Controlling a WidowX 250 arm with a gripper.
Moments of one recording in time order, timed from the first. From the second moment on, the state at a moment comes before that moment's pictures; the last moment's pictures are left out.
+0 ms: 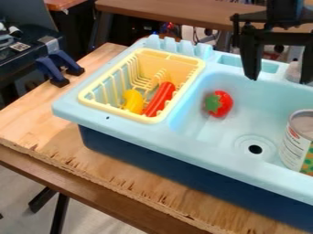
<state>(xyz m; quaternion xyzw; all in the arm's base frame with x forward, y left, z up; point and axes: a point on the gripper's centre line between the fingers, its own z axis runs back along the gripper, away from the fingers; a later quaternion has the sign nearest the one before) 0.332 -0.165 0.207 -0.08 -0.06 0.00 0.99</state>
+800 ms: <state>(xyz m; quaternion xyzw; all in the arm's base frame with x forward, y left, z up) 0.349 -0.186 0.174 -0.06 -0.13 -0.03 0.99</state>
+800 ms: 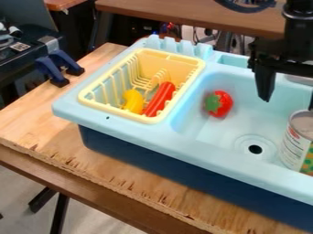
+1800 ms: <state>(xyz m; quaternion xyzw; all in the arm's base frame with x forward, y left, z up) 0.379 -0.207 0.133 -0.08 -0.12 0.00 0.99</state>
